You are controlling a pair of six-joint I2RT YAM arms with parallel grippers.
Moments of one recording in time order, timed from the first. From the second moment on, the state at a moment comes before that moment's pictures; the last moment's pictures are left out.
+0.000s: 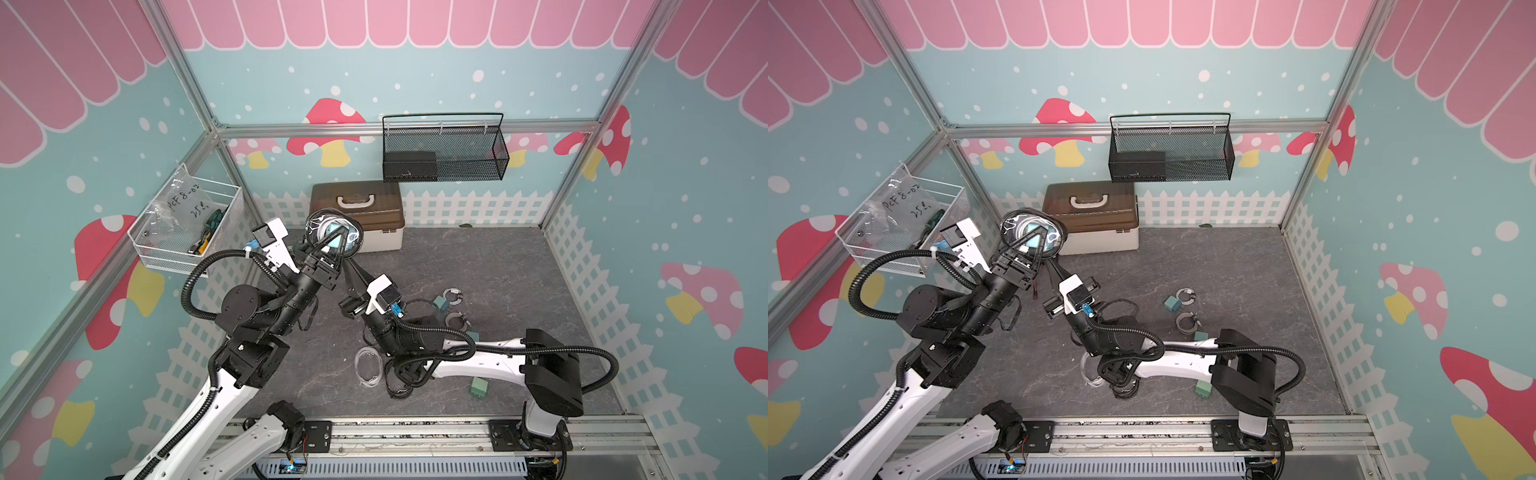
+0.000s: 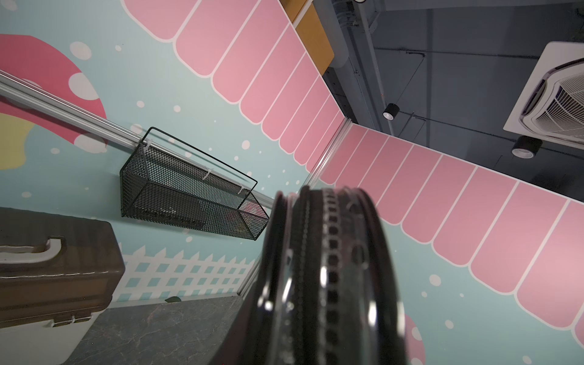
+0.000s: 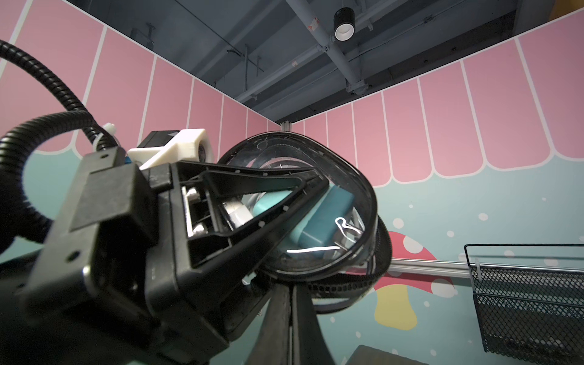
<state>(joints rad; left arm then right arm) -0.54 0.81 1.00 0.23 0.08 -0.67 1.26 1.78 1.24 1.36 0.43 -0.39</state>
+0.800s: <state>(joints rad) -0.54 0.79 0.98 0.14 0.16 -0.65 1.21 1.63 1.07 1.28 0.49 -0.40</state>
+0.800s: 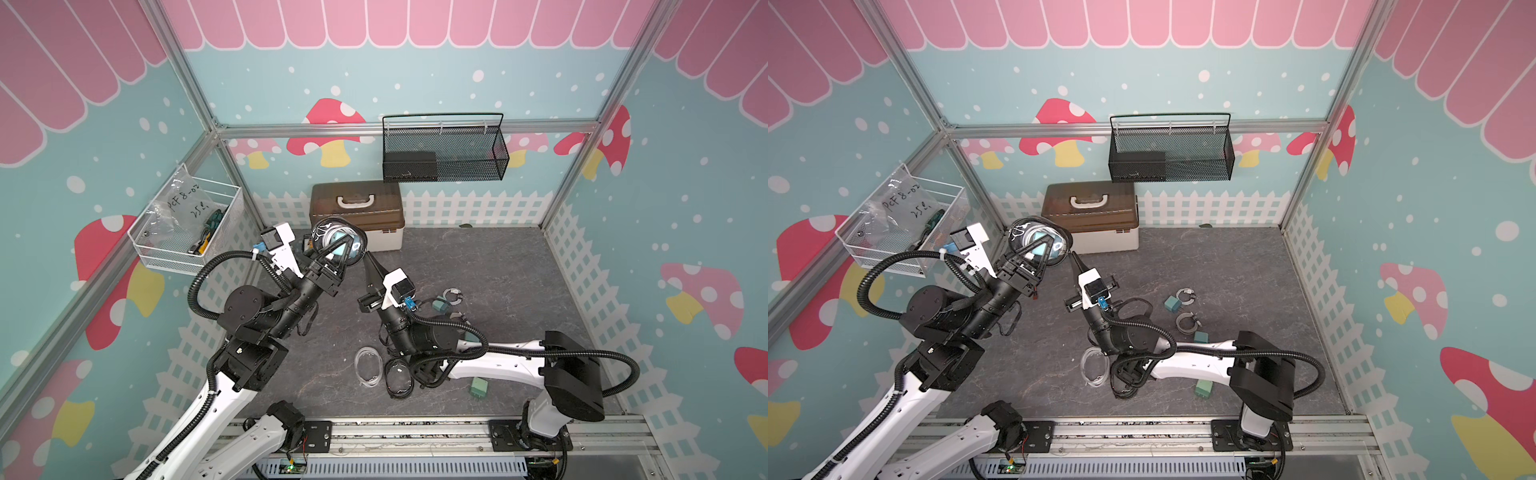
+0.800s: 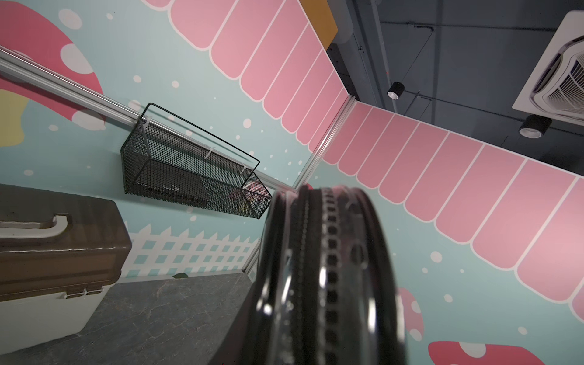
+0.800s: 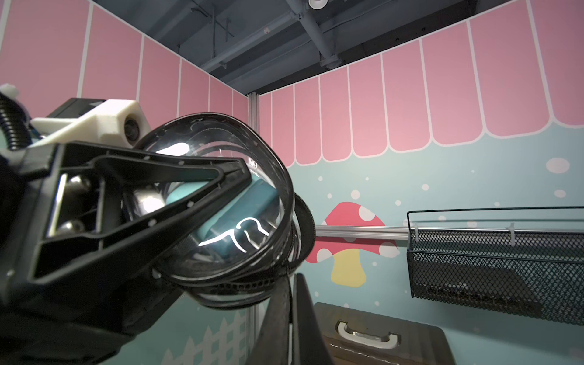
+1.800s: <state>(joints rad) -0.49 0.84 0.82 0.05 0.70 -0.55 0.89 1.06 0.74 0.46 -0.22 -0.58</state>
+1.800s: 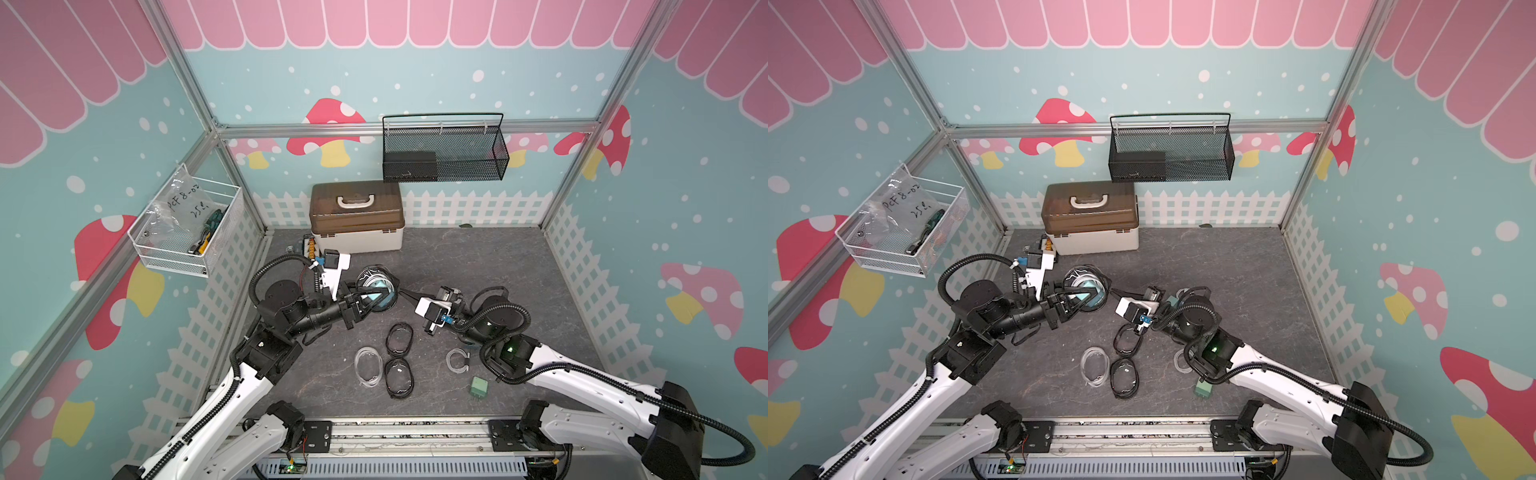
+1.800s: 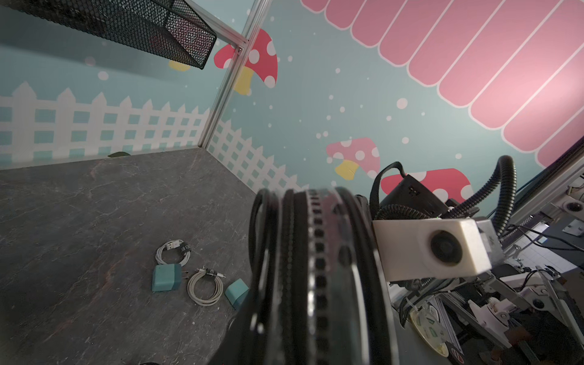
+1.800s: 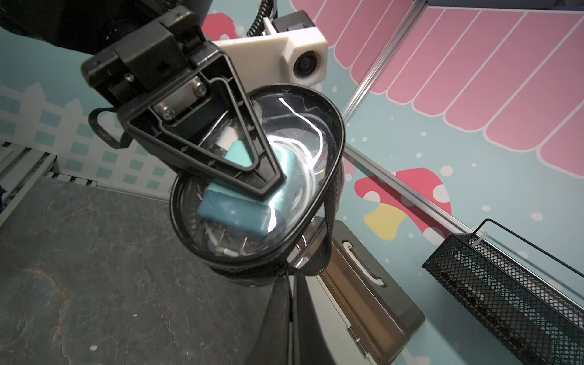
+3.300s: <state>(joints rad) -0.64 0.93 0.82 0.09 0.79 -0.24 0.79 1.00 0.90 0.24 -0.48 -0.53</state>
